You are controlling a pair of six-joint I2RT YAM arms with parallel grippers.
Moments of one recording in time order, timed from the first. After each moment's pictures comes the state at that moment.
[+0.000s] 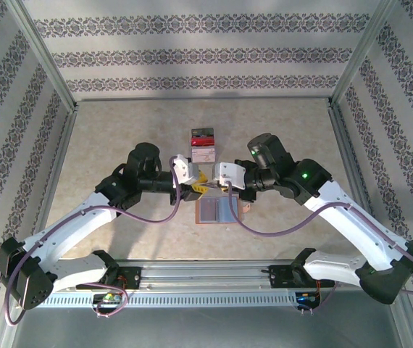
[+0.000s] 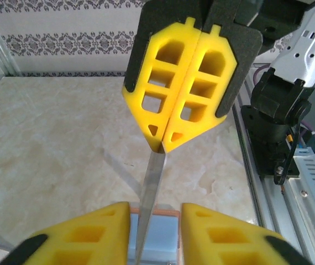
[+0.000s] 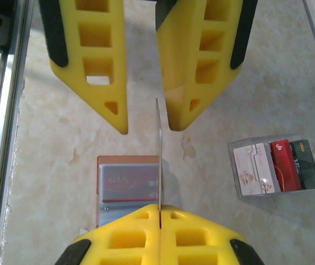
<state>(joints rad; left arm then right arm) -0.63 1.13 0.92 -0.22 0.72 0.38 0.72 1.16 1.26 -0.91 -0.35 -0.75</state>
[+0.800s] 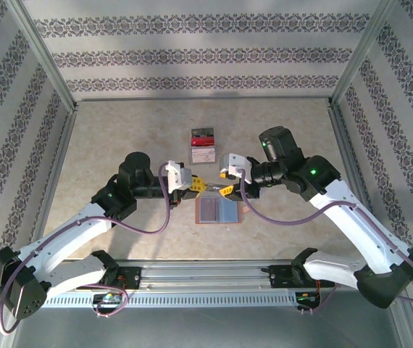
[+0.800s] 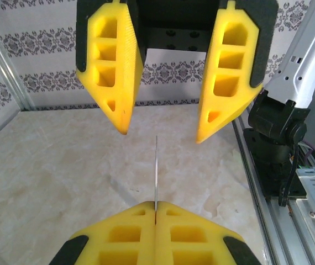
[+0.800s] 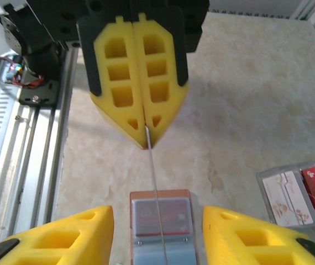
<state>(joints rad) -0.64 1.04 0.78 0.01 0.73 0.31 0.62 1.14 1.28 -0.90 -0.63 -0.66</state>
